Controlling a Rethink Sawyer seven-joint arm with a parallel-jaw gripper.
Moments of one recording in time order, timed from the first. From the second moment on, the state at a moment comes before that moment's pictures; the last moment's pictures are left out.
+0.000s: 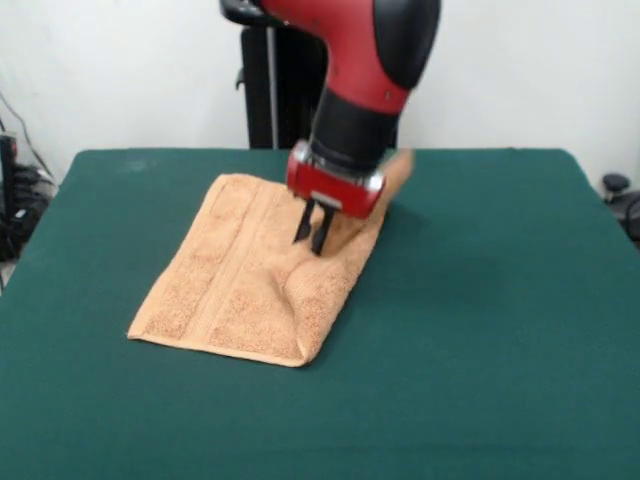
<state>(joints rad) 0.09 -0.36 -0.35 1.78 0.37 0.04 1.65</state>
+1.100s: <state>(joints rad) 0.34 0.02 -0.65 1.46 1.00 0.05 1.73</state>
